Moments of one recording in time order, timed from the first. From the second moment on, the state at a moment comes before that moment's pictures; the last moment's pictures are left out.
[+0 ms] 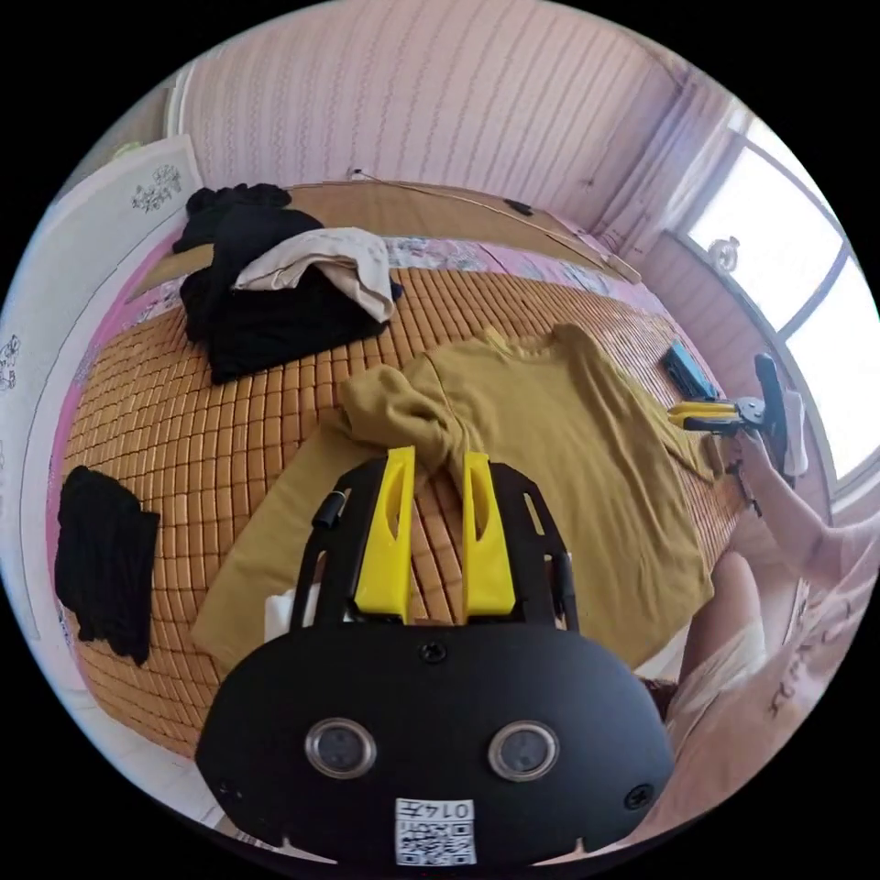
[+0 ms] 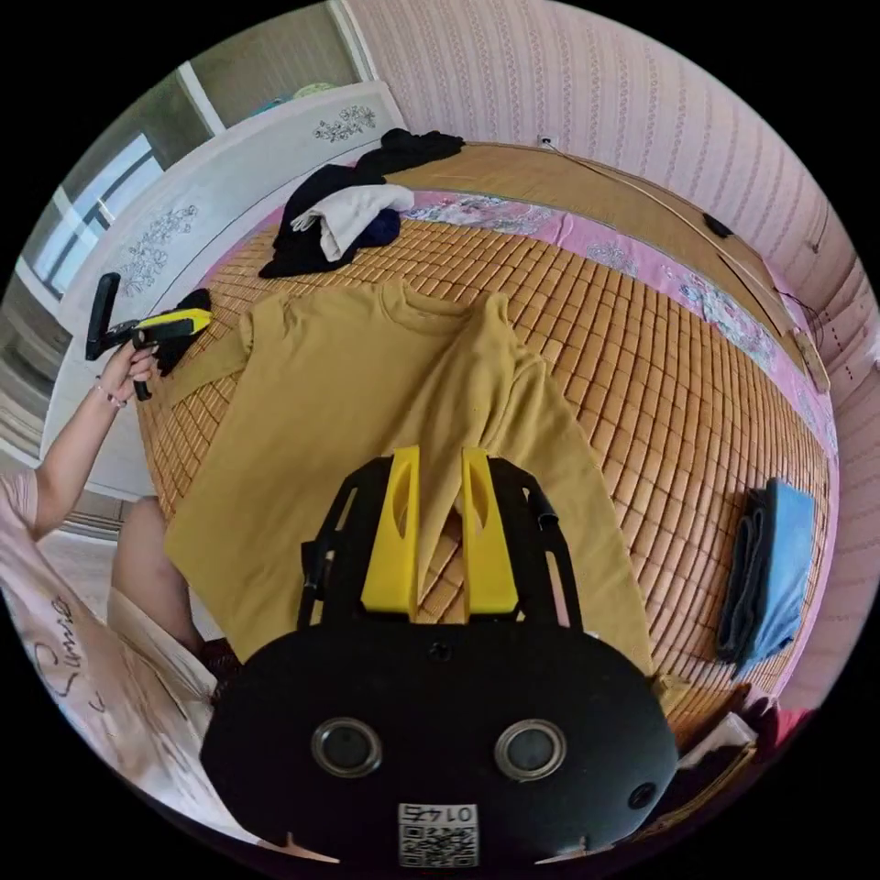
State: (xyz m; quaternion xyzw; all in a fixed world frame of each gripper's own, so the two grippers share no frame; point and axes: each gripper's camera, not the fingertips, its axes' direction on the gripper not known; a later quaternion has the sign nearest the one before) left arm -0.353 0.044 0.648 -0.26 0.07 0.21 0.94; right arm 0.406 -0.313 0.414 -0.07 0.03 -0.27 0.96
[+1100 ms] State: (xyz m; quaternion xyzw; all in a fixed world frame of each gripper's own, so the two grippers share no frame) left arm -0.294 0.162 0.612 -0.35 0.05 0.22 0.91; right arm 0.583 -0.045 0.380 -0.04 0.09 -0.03 1.00
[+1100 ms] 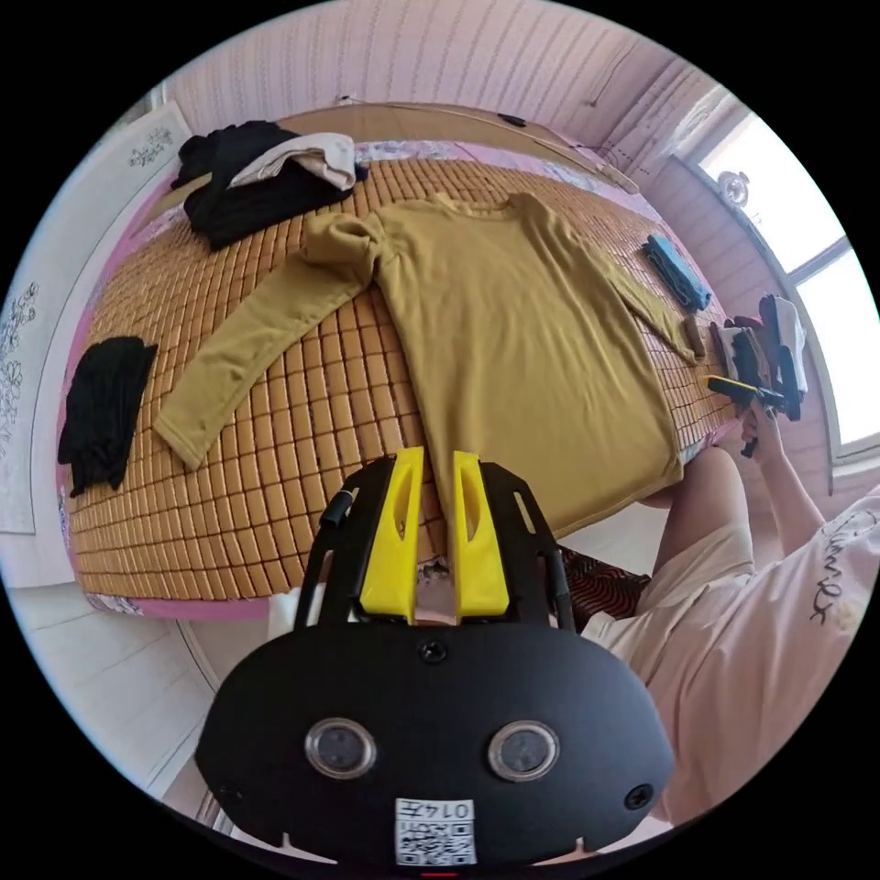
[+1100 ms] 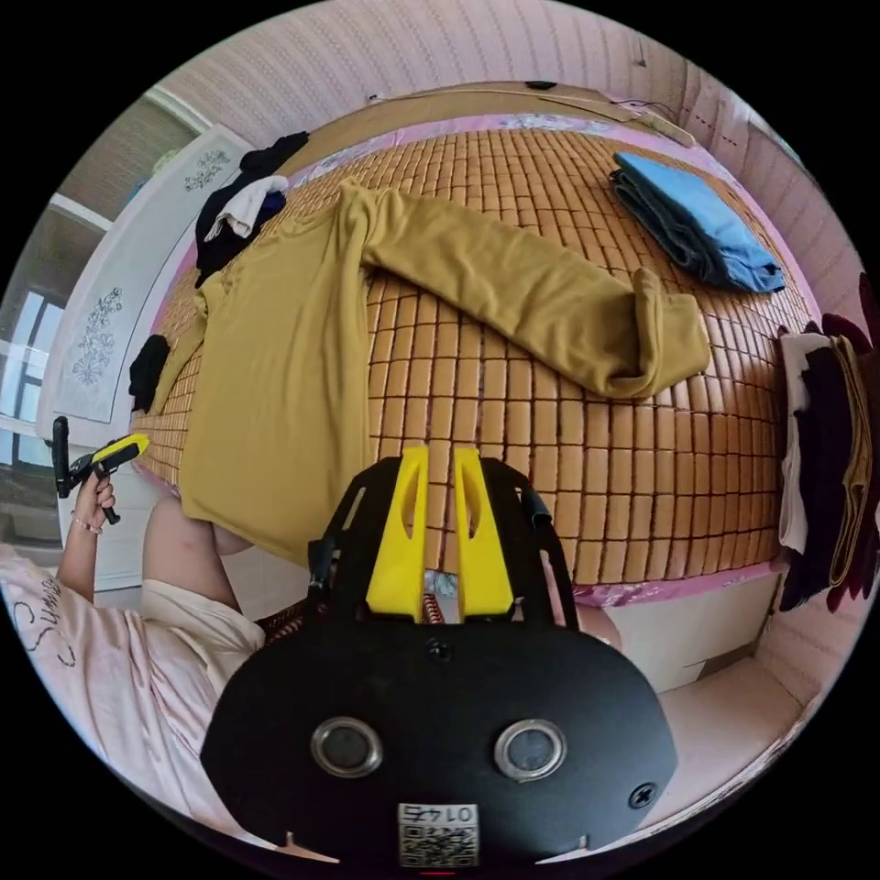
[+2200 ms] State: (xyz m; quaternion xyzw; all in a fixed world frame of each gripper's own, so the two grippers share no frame) left arm 0.081 0.175 0.922 -0.42 0.11 0.37 0.83; right arm 0.783 0.243 0.335 0.22 0.12 0.27 0.93
